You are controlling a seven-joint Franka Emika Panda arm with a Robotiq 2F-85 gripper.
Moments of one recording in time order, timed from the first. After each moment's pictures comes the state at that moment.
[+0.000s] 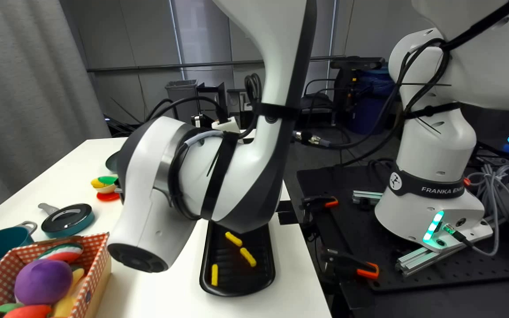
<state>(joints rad) 0.21 0.49 0.09 -2.19 -1.19 1.28 1.01</state>
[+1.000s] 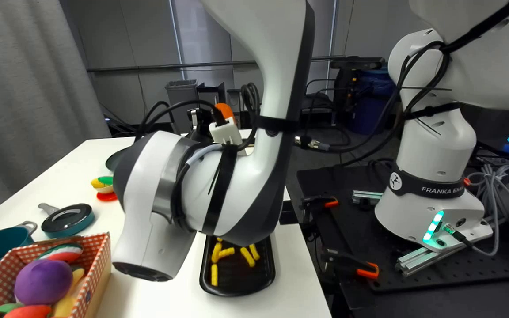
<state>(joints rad) 0.23 0.53 0.10 -2.16 -1.23 1.13 1.01</state>
